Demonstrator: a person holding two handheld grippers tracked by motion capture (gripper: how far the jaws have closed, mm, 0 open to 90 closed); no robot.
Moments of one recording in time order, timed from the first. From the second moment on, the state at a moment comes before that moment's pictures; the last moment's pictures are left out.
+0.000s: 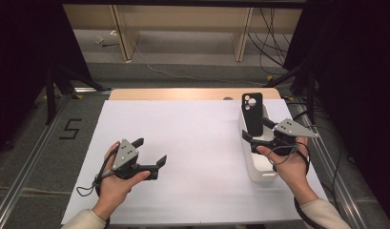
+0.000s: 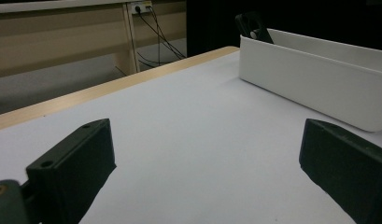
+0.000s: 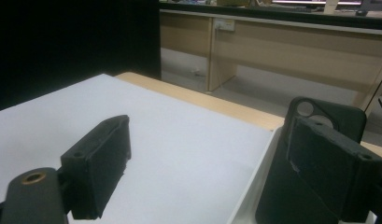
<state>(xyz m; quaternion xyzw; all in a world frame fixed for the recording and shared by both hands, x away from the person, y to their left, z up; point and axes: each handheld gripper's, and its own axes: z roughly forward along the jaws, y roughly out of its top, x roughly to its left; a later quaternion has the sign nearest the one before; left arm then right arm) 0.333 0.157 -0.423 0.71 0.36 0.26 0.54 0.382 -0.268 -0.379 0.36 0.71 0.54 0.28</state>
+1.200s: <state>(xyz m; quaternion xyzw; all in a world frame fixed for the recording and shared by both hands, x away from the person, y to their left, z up) 0.333 0.157 -0.423 0.71 0.36 0.26 0.54 0.357 -0.265 -0.395 0.32 0.73 0.55 0.25</state>
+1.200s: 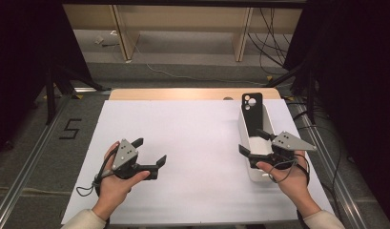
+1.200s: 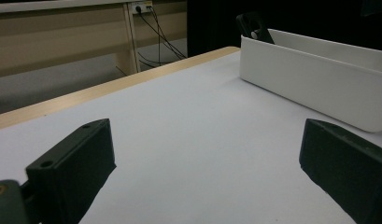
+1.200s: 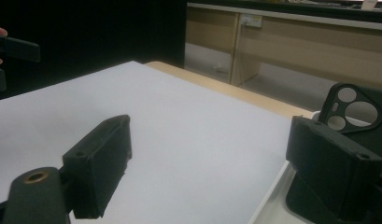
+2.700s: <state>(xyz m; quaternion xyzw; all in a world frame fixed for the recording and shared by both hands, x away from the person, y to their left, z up) 0.333 0.158 -0.423 0.71 0.37 0.26 0.54 0.337 -0.265 -0.406 0.30 0.74 0.55 0.25</state>
